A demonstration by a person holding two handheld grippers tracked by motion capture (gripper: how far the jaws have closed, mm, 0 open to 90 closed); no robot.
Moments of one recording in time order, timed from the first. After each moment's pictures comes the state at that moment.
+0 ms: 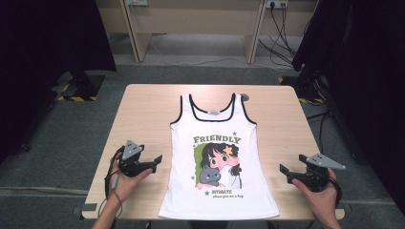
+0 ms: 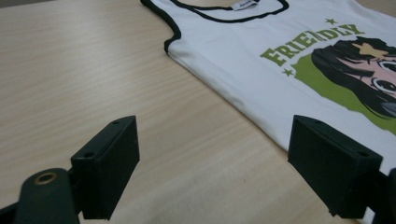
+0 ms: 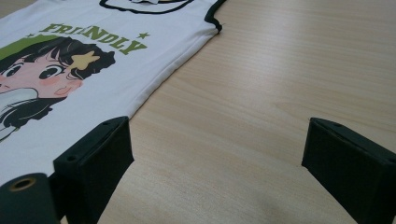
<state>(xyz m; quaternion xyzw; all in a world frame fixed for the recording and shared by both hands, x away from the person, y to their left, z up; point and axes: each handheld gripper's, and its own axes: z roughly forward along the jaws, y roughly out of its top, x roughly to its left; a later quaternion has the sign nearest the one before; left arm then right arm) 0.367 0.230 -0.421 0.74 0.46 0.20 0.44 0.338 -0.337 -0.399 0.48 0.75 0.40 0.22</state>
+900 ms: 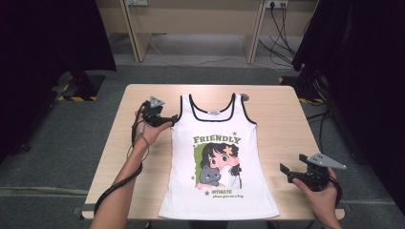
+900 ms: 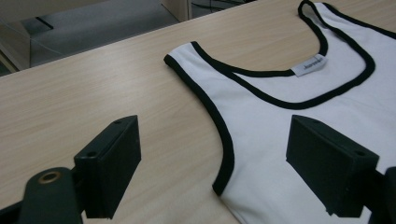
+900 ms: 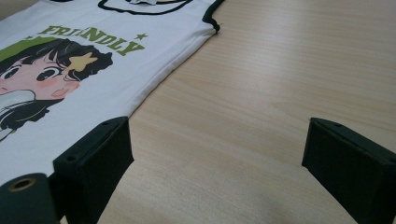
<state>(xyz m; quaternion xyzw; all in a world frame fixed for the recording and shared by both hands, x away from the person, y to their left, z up) 0.530 0.185 -0.403 0.76 0.47 0.21 0.40 0.341 -0.340 -0.401 0.48 0.75 0.40 0.22</state>
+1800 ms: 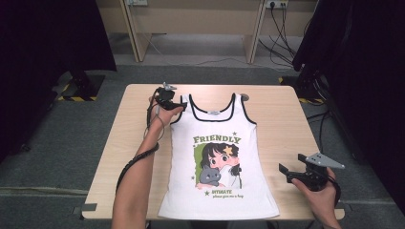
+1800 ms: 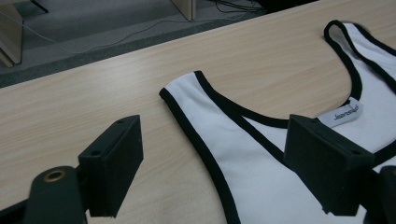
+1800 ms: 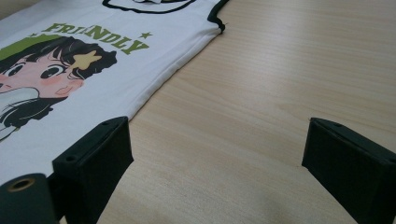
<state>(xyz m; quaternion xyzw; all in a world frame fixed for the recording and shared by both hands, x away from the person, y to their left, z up) 0.532 0.168 -0.384 0.74 0.48 0.19 0.43 0.344 -0.338 -0.400 0.48 0.75 0.40 0.22</state>
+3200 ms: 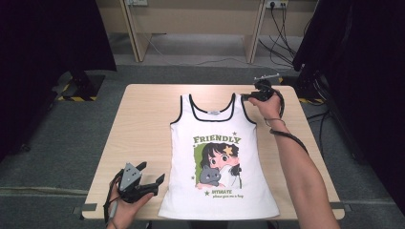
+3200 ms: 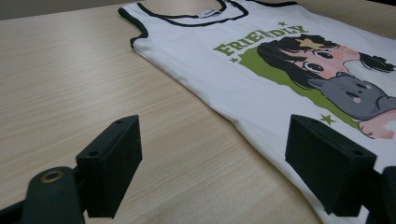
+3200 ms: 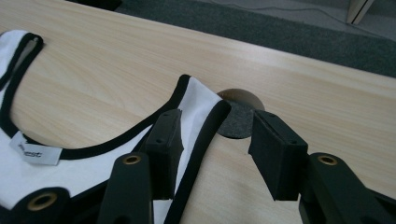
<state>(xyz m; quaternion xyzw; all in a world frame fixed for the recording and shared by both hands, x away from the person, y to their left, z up) 0.292 0.218 -0.430 0.73 0.44 0.22 0.48 0.651 -0.226 -0.394 0.52 0.78 0.32 0.16</state>
